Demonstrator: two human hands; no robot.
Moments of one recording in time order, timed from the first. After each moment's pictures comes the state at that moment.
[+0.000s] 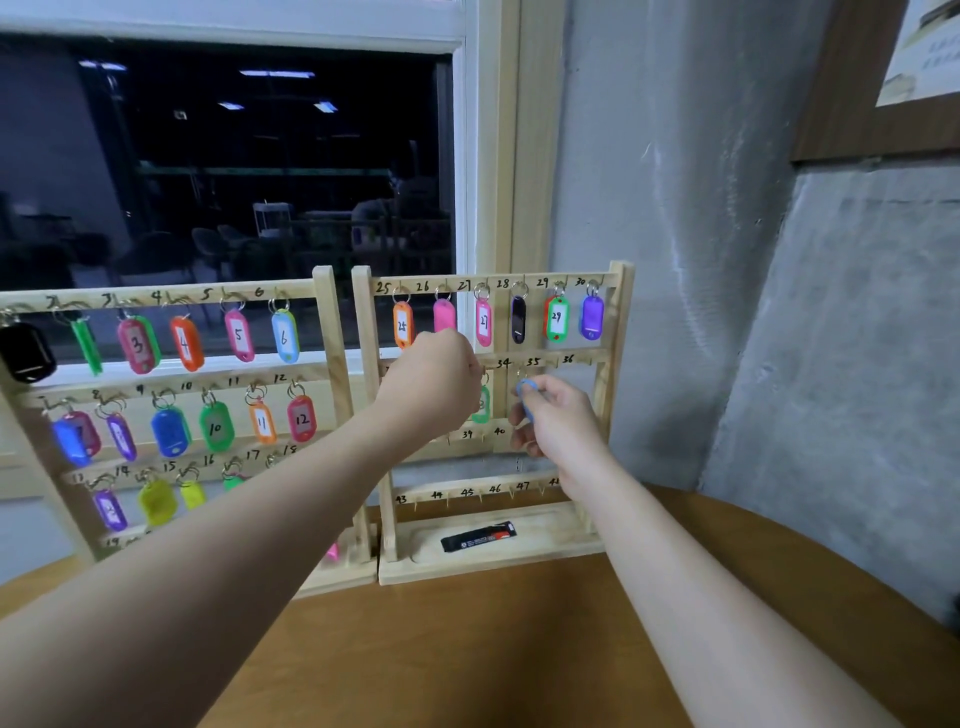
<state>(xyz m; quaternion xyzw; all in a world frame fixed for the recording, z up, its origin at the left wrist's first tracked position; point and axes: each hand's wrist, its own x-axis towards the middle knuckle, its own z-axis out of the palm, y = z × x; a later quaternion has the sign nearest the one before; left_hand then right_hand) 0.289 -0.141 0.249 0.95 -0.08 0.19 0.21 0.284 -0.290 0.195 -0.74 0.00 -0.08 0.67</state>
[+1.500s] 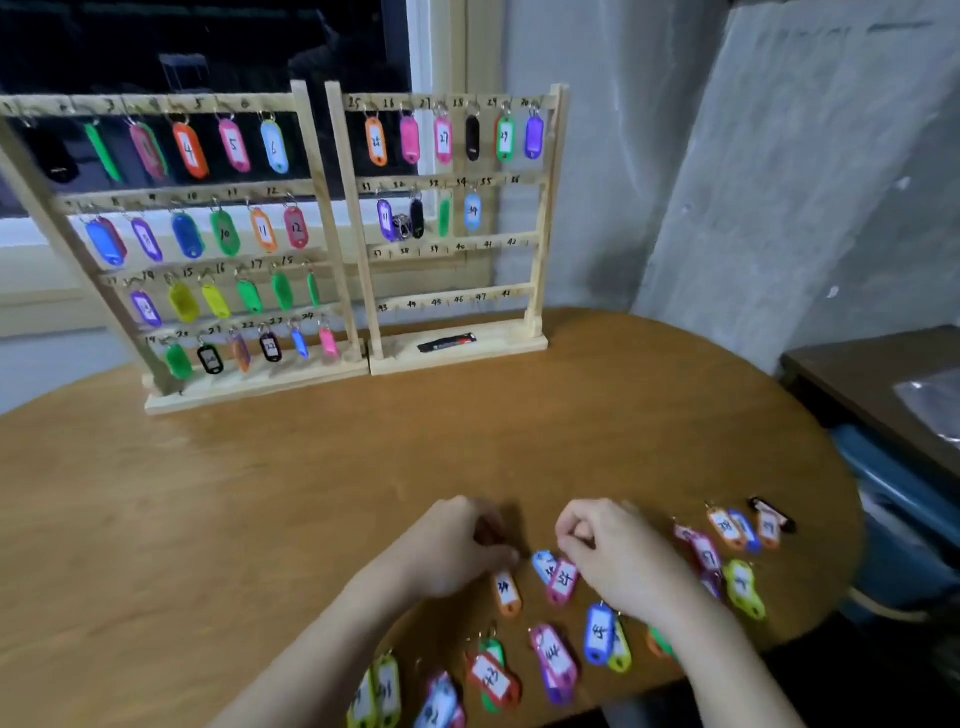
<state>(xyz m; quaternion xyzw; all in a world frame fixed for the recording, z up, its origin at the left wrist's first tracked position) 0.011 -0.152 0.040 0.92 -0.20 -0.15 0.30 -0.035 -0.361 0.050 -0.96 0.01 0.06 0.26</state>
